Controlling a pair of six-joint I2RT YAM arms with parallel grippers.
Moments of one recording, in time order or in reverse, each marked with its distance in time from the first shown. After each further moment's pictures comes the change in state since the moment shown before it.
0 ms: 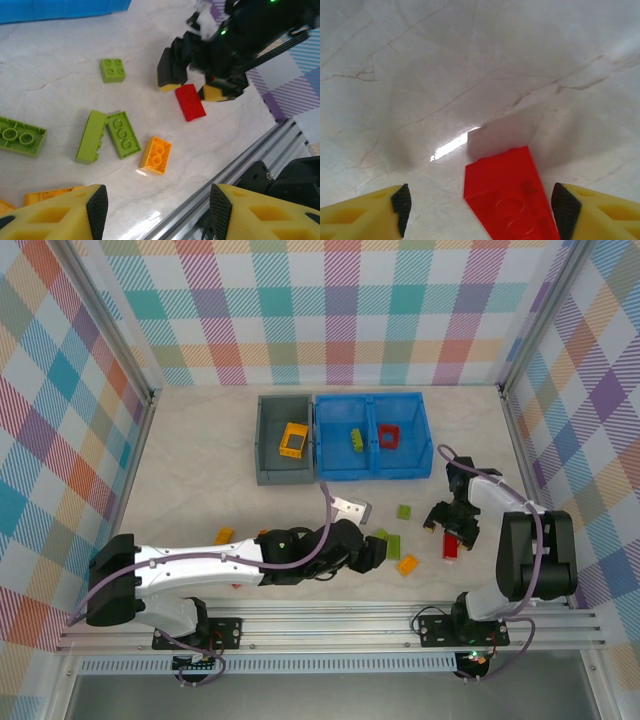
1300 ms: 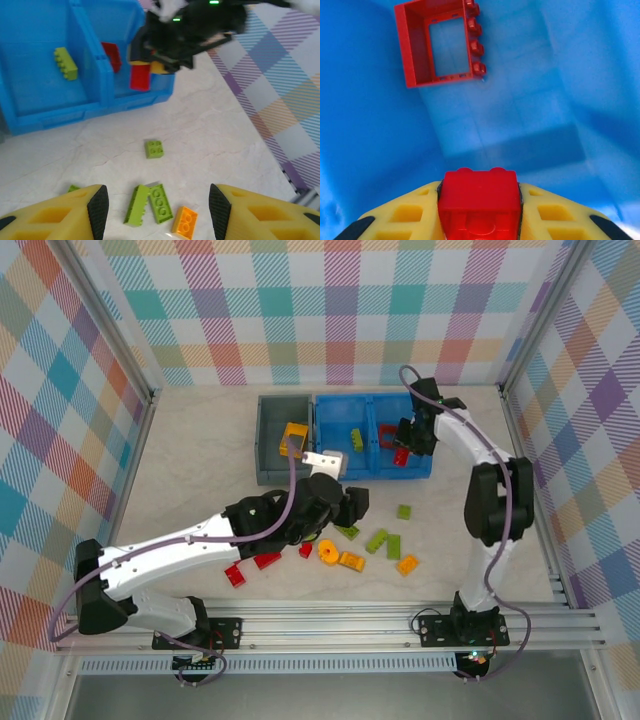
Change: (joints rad) left arm 0.142 -0.053 0.240 -0.204 -0.102 0.122; right arm 0.172 0.445 0.797 0.072 -0.055 -0.031
